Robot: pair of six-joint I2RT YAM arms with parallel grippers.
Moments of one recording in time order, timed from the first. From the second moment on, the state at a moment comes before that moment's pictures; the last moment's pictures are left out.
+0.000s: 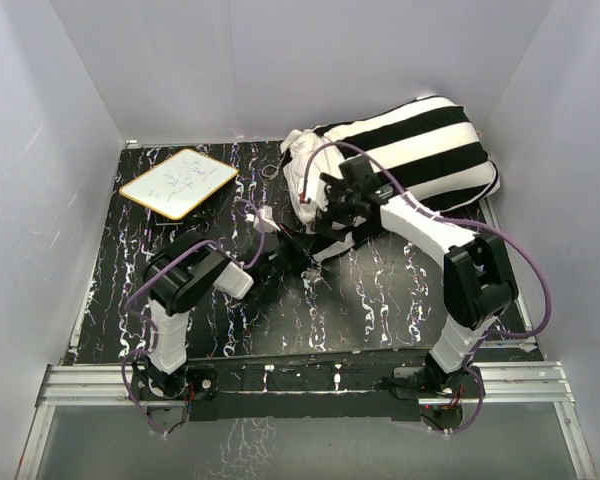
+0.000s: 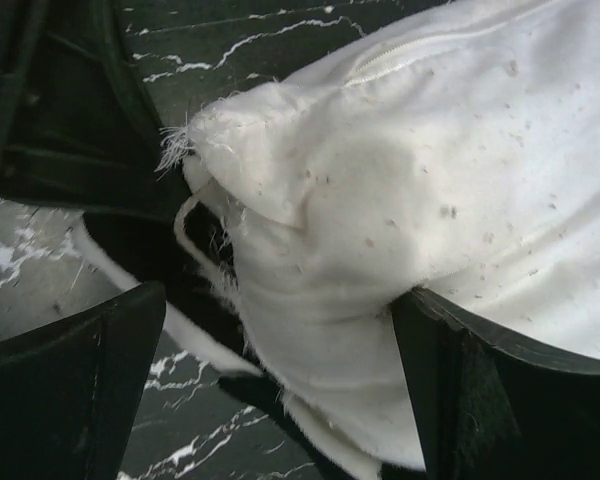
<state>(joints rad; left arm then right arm) -0.72 2.03 0.71 1.07 -0.10 -1.09 0.45 1.74 1.37 -0.50 -0.41 -0.87</state>
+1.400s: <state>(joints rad) -0.71 1.19 0.17 0.67 -0.02 -0.96 0.54 1.96 1.39 -0.50 -0.31 -0.82</state>
